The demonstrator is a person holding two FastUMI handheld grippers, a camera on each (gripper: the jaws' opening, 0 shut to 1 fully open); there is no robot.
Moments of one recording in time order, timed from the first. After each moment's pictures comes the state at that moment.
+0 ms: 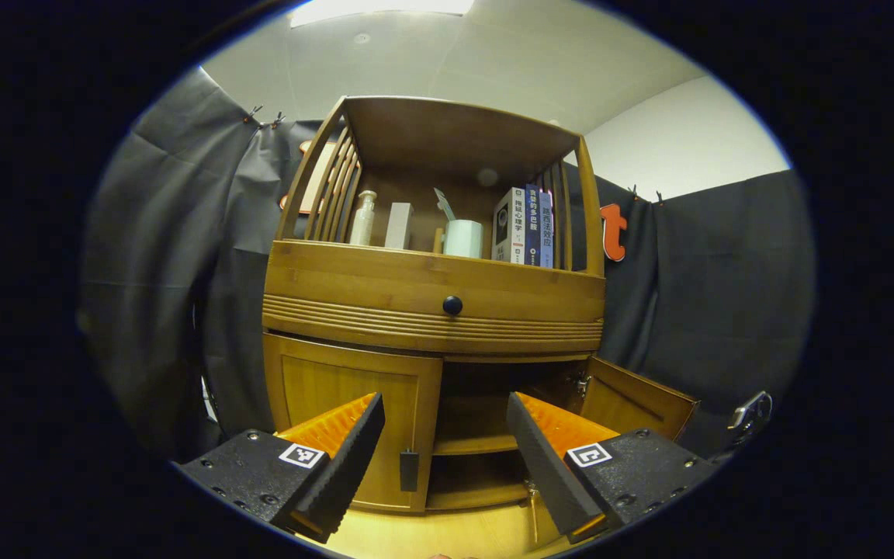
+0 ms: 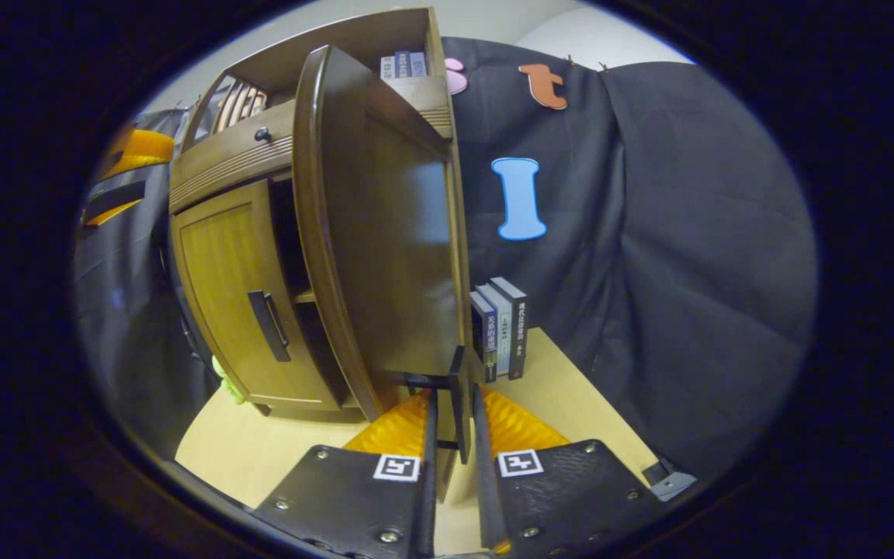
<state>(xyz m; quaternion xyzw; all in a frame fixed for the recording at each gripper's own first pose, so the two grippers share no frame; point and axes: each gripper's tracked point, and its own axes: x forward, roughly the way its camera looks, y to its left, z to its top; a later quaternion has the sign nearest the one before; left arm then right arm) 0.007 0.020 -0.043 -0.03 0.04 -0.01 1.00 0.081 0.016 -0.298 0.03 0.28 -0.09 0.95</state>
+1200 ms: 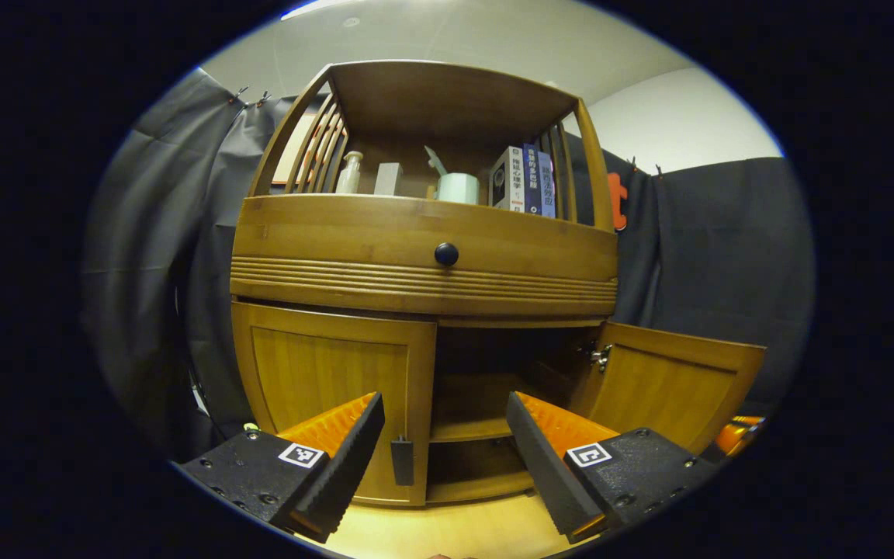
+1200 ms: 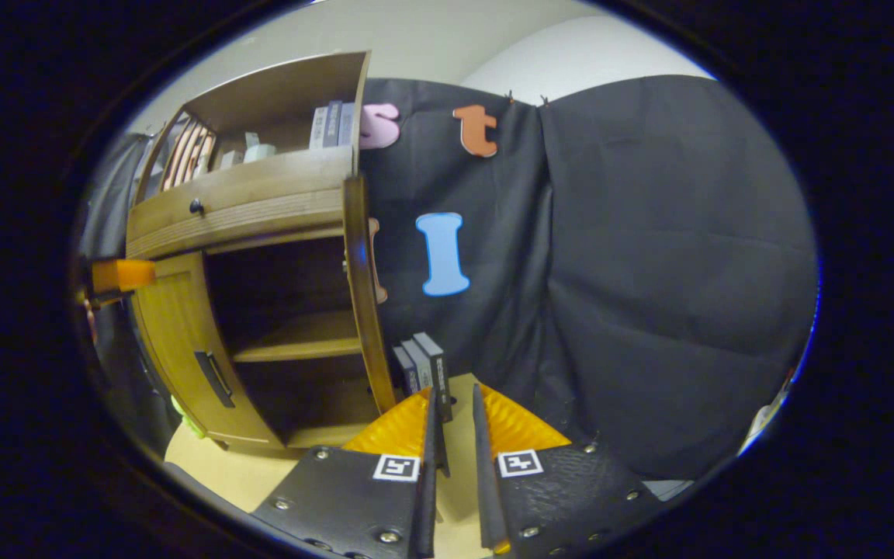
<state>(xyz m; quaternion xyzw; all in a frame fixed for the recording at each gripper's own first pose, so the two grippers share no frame) 0.050 0.027 -0.108 -0.01 0.09 -0.01 1.00 0.079 -0.084 -0.191 0.01 0.18 -0.20 0.96</state>
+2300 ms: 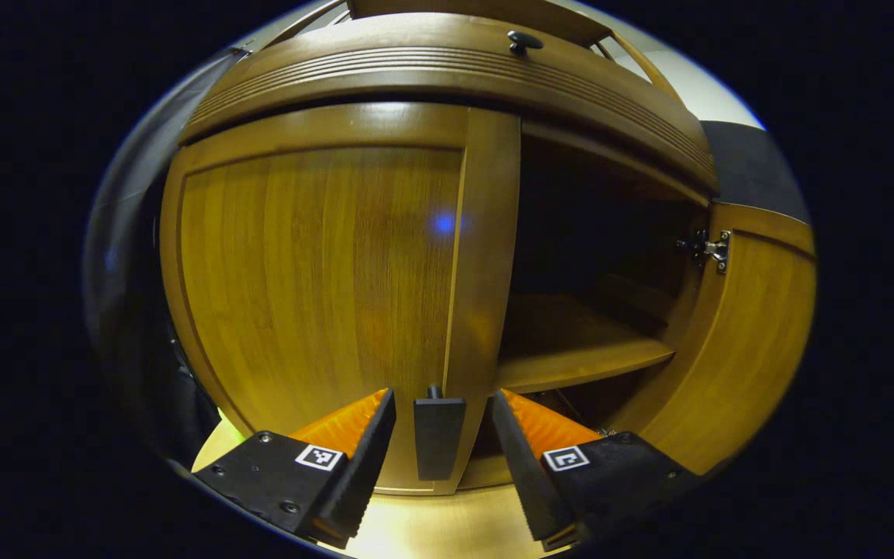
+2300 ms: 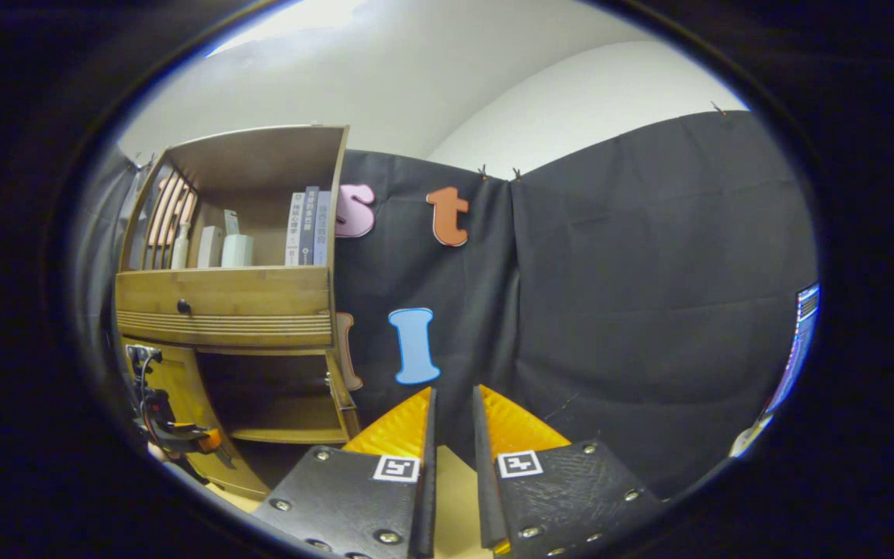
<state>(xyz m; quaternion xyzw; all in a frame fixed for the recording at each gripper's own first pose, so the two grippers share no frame) 0.138 0.080 -0.294 -0.02 0.20 0.01 0.98 0.085 -0.107 -0.067 -0.01 0.06 -0.25 0.97</state>
